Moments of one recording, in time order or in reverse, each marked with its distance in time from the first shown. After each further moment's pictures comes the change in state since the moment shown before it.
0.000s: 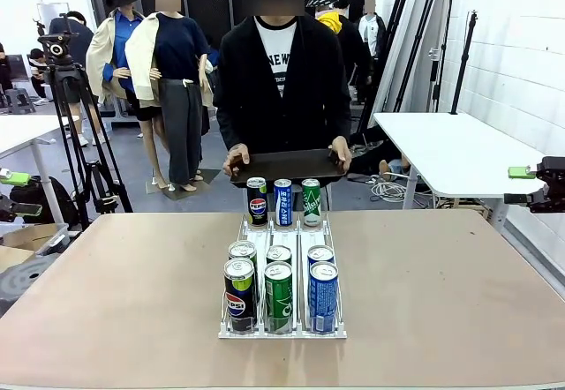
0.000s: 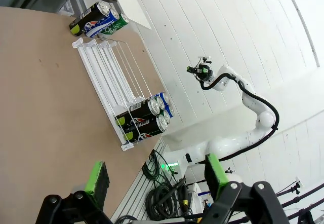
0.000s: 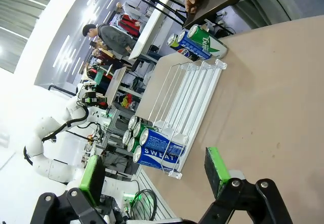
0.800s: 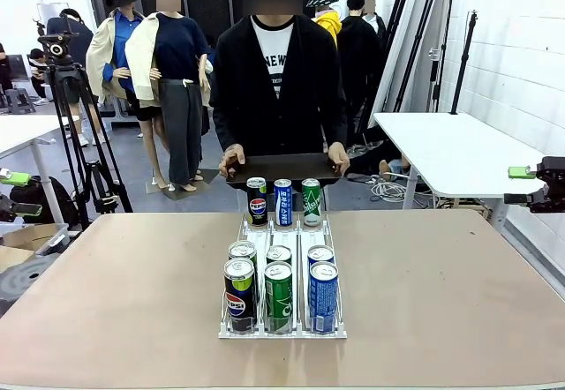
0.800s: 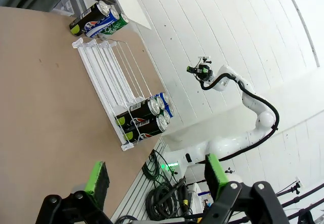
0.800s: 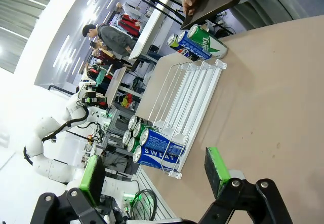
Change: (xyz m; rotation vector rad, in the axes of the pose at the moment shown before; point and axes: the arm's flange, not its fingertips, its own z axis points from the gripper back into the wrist) left arm 0.000 0.000 0.000 0.000 0.000 0.000; right arm 0.000 0.000 0.000 0.000 0.000 0.000
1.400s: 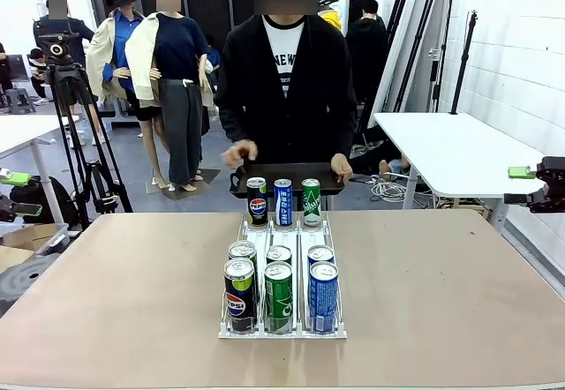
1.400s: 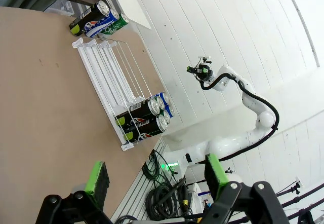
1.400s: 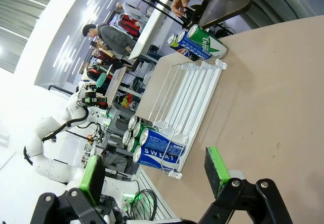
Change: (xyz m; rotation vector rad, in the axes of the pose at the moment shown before) left arm 0.000 0.000 0.000 0.000 0.000 0.000; right arm 0.000 0.000 0.000 0.000 0.000 0.000
